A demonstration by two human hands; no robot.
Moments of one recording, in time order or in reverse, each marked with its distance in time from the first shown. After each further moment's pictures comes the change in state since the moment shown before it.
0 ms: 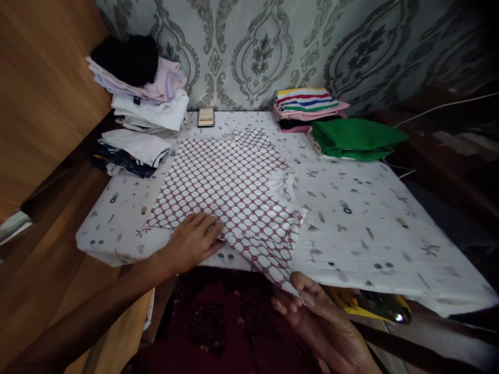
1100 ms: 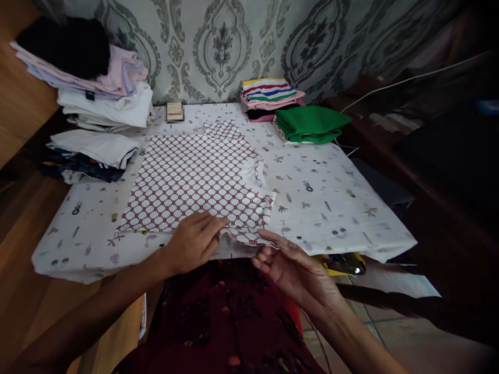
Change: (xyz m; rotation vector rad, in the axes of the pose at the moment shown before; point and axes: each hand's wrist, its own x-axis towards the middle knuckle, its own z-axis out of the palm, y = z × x) left_hand 0.036 0.029 -0.006 -0.381 0.225 0.142; right_hand 0.007 -0.031 0.010 -0.169 0.068 -0.098
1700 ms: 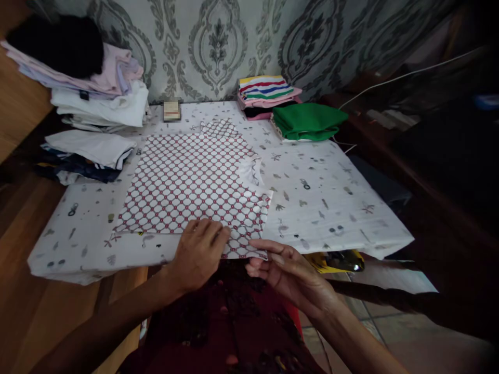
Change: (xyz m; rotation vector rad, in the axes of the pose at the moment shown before) left_hand -0.004 0.038 0.010 0.239 -0.075 -0.090; right_hand -0.007 0.002 -0.006 -0.014 -0.102 0.096
